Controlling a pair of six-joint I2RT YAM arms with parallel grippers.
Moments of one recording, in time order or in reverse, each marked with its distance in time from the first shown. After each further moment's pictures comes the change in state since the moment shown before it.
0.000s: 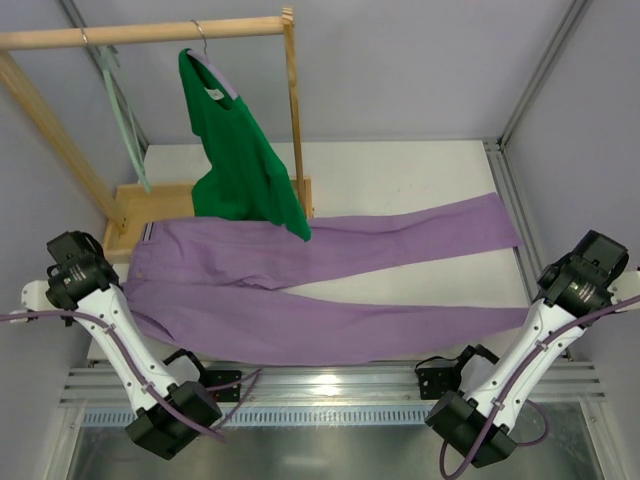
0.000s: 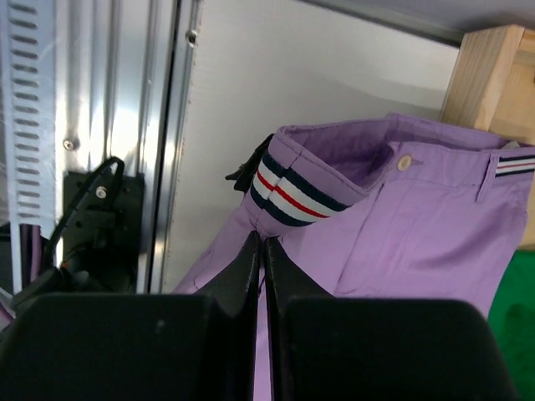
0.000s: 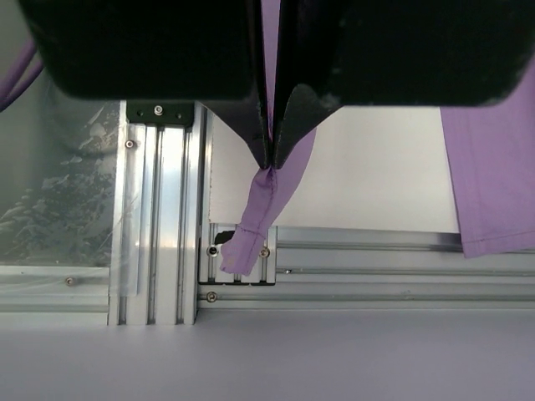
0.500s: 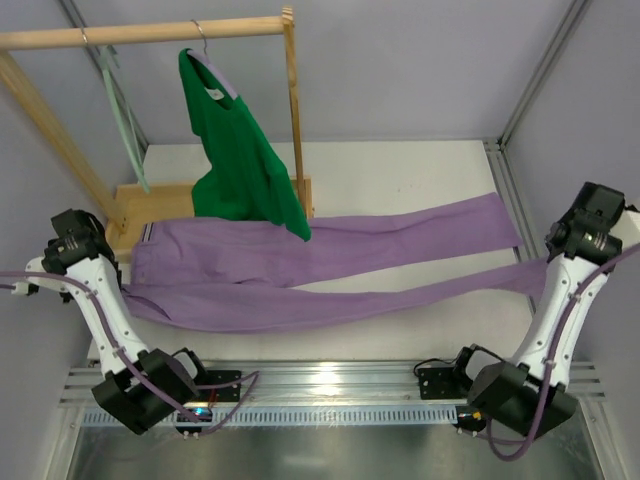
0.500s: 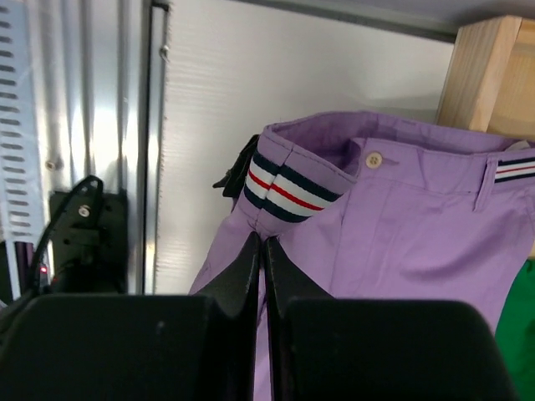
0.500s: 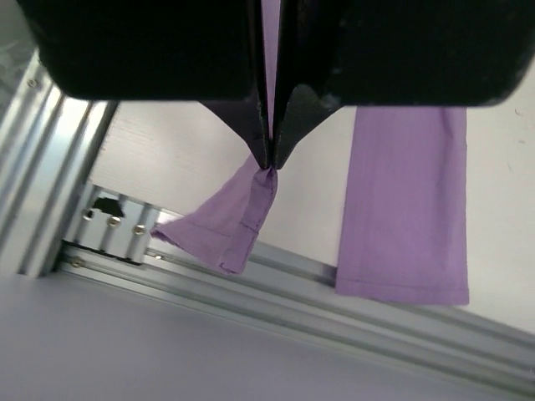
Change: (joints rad) left arm -0.096 0.153 0.064 0.026 -0.094 -0.011; right arm 0.161 0.208 0.166 0.103 -0.104 -0.021
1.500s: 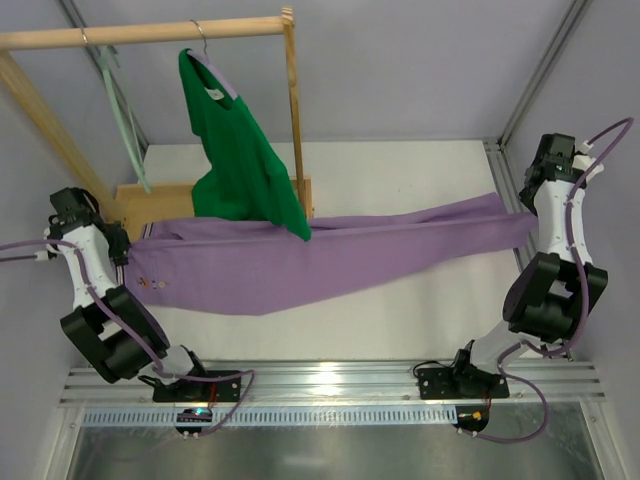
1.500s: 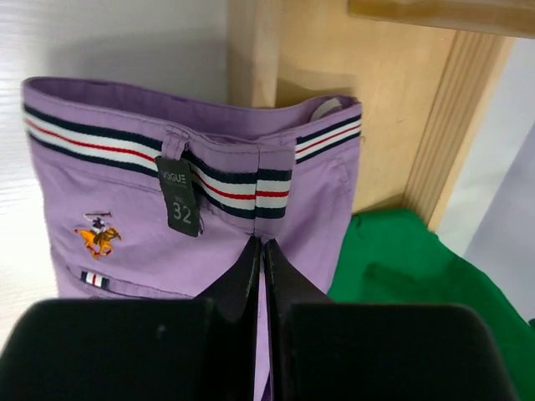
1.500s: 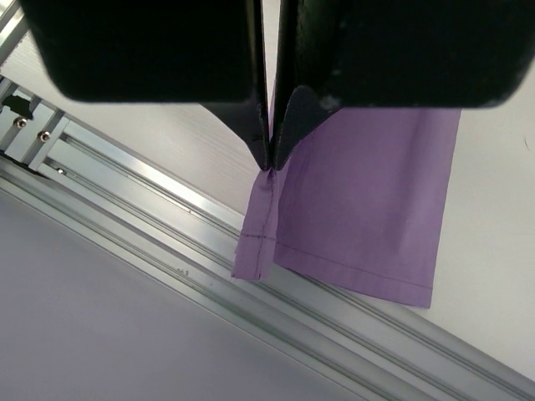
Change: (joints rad) left arm -0.002 0.338 0.010 0.477 0.384 -0.074; right arm 0.236 0.593 0.219 0.252 0.077 -0.062
